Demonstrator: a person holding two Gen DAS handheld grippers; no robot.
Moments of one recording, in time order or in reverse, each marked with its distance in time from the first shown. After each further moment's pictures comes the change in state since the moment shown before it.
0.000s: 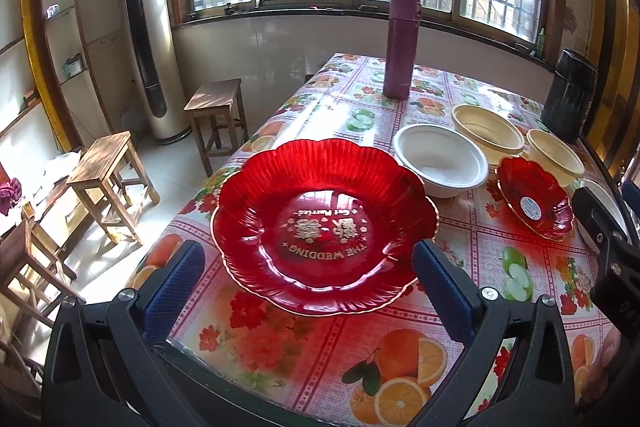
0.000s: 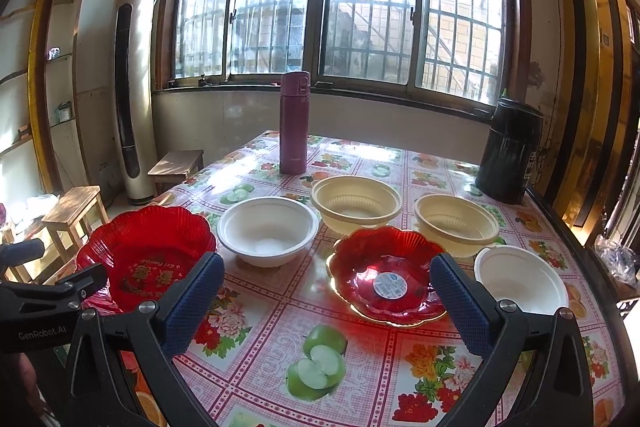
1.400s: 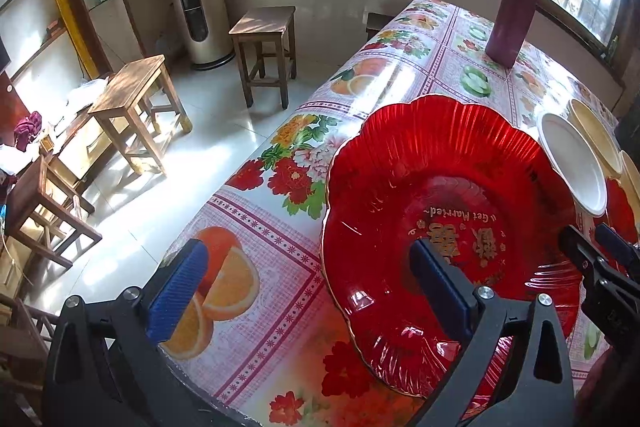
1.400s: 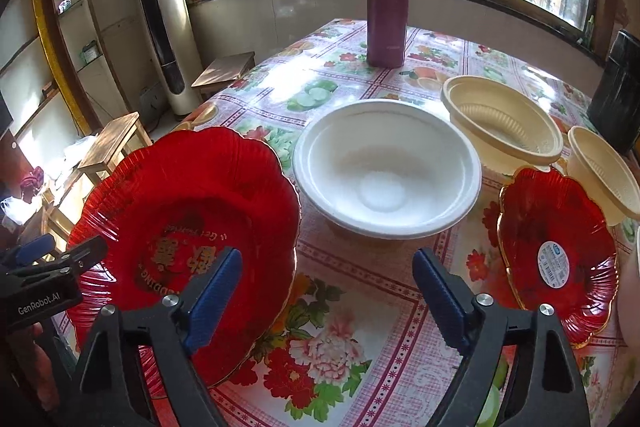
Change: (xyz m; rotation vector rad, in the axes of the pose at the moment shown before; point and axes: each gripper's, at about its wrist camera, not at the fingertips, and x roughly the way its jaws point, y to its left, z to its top) left arm 0.099 0.072 0.002 -0.132 0.258 0.110; right arm 0.150 0.077 -0.008 -0.004 0.427 0.234
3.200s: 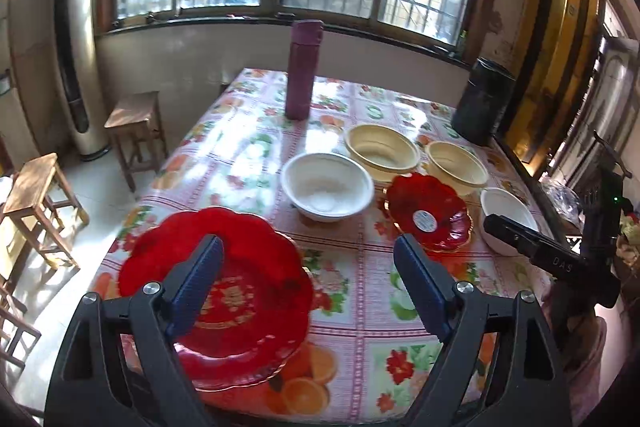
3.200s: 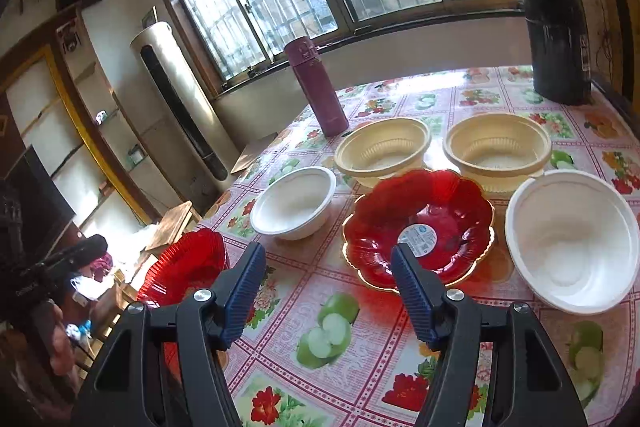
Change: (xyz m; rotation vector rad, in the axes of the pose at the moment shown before) left arm -0.150 -0.110 -0.015 0.275 -0.187 -0.447; right arm -0.147 -0.182 -0.055 0.261 -0.236 0.263
